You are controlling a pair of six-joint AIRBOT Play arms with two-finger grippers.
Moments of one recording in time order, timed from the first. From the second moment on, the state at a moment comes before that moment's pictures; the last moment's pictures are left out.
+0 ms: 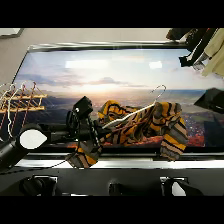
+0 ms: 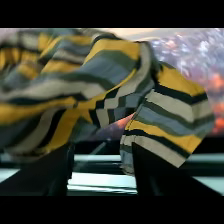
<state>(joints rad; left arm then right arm) -0.74 -0.91 0.91 0.85 -0.75 -0.86 -0.36 -1.02 1.51 -1.18 1.74 1.39</state>
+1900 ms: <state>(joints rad) -0.45 -0.90 0.91 0.89 -0.91 -1.62 0.01 -1.07 1.51 -1.07 1.78 0.51</state>
